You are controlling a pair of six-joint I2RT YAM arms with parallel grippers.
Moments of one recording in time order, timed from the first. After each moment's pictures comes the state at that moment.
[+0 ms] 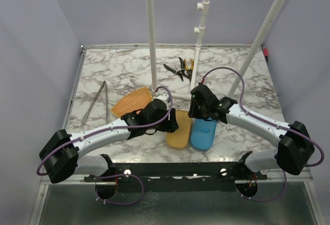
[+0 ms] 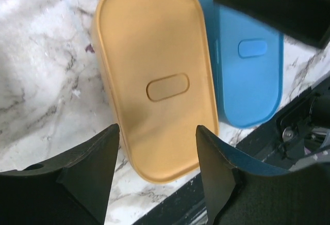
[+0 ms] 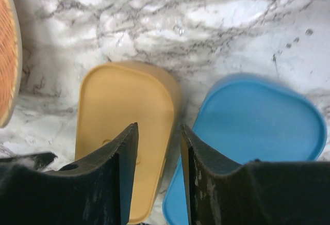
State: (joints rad) left arm -0.94 1.25 0.75 -0.21 -0.01 -0.66; right arm 0.76 1.36 0.94 -0.53 0.22 0.75
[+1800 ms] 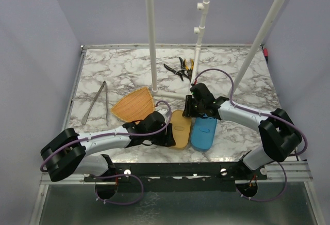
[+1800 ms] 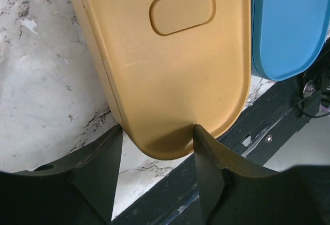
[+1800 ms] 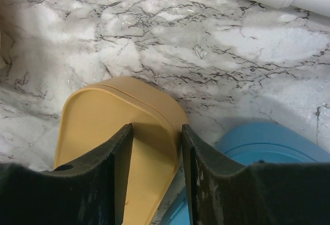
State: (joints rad) left arm -0.98 1.29 0.55 -0.11 0.13 -0.73; right arm 0.68 1.53 0.88 -0.27 0.01 0.58
